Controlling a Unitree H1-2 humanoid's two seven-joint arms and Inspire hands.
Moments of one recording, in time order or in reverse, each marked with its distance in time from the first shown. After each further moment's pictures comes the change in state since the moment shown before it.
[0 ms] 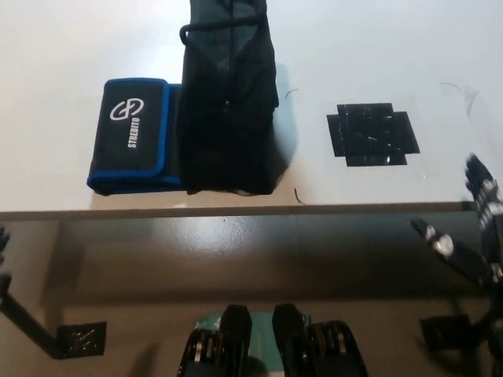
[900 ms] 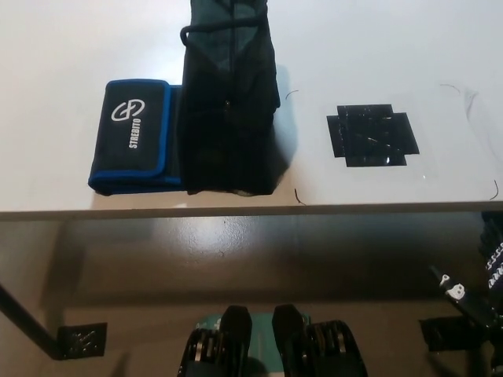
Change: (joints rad) left_arm -0.093 -0.047 0.051 0.396 -0.119 -0.199 0.014; right_arm 0.031 0.059 -0.103 0.245 0.093 -0.116 0.028
